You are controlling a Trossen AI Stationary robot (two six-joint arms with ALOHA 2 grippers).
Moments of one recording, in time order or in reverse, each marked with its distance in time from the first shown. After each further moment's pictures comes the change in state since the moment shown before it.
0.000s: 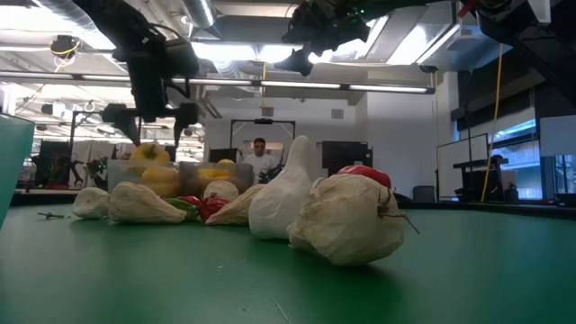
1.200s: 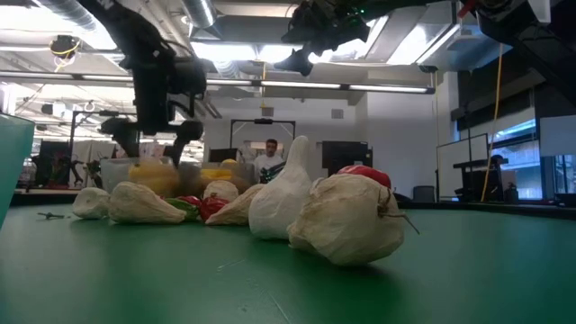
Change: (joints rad) left arm -0.036 0.117 0.000 -0.091 0.083 -0.040; right arm 0.000 0.000 0.000 0.001 0.000 0.003
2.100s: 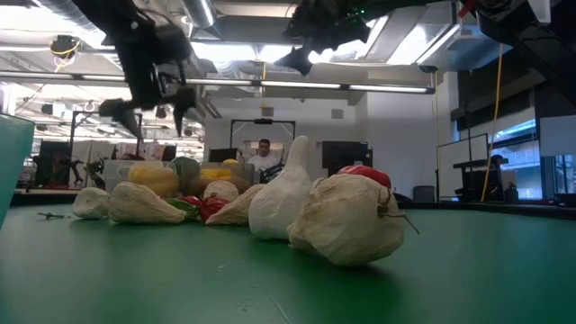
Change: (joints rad) left arm 0.018 -0.233 0.000 0.039 0.070 0.025; right arm 0.000 0.000 0.000 -0.021 -0.099 -0.008
